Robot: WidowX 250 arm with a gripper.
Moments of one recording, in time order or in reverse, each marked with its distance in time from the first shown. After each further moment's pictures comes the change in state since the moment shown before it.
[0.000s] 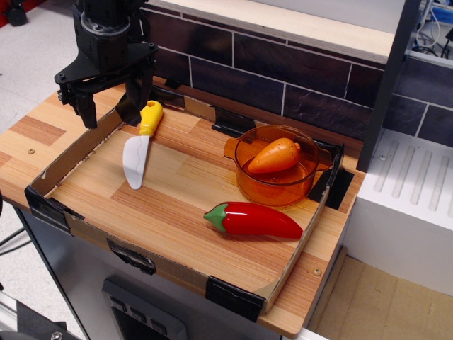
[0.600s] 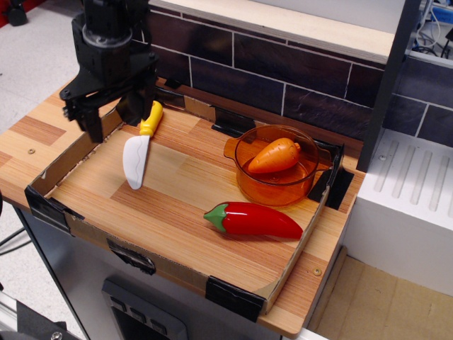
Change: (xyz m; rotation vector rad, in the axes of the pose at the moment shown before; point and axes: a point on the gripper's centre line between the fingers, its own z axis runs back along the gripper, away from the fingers) arm -0.022 -0.002 0.007 -0.018 0.044 0.121
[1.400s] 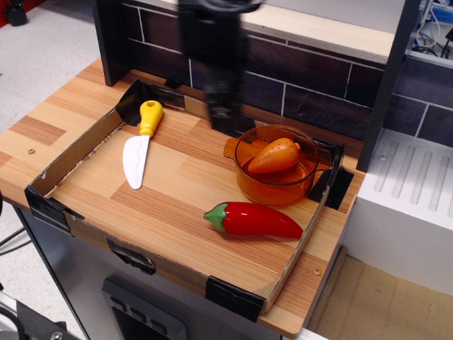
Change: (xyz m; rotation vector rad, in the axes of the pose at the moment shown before) arm -0.090 -0.055 0.056 -0.061 0.112 0.755
